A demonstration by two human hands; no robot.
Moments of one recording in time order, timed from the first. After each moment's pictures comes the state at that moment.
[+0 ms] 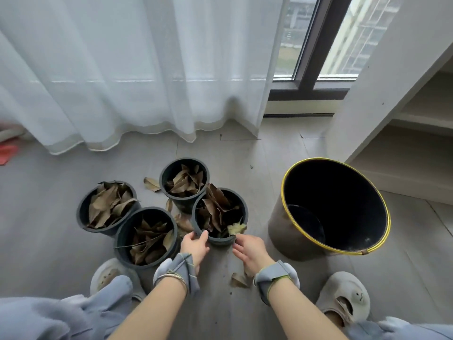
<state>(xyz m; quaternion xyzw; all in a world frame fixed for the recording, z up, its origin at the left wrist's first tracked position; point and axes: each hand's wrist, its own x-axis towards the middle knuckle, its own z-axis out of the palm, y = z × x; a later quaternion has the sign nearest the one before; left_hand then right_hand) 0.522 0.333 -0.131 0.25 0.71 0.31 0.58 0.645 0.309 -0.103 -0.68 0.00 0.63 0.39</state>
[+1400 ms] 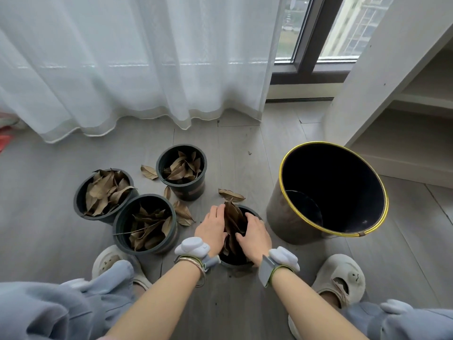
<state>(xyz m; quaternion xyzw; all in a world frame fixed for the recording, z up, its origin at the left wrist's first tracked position) 0.545 0.322 -0.105 0.80 0.55 -0.02 0.23 0.661 0.283 -0.110 -0.79 -0.51 0.33 0.09</state>
